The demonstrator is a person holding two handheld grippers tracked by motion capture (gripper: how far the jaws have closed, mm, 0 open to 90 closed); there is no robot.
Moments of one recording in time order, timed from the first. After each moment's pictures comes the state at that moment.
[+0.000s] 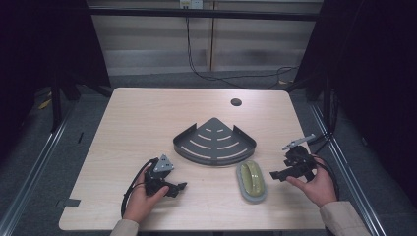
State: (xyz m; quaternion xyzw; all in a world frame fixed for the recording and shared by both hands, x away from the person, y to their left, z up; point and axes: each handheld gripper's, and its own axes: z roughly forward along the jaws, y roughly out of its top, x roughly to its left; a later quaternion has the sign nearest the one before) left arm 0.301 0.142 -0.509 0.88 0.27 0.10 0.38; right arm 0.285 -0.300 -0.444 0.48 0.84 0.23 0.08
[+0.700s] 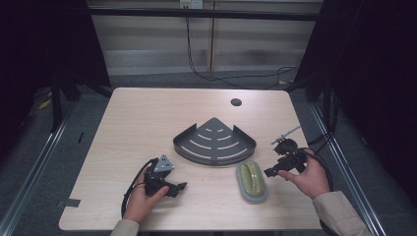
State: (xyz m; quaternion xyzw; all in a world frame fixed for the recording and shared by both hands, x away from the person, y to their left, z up) left arm 0.301 0.142 -0.509 0.88 0.27 0.10 0.38; right arm 0.300 -0.269 -0.423 0.48 0.86 0.17 0.04
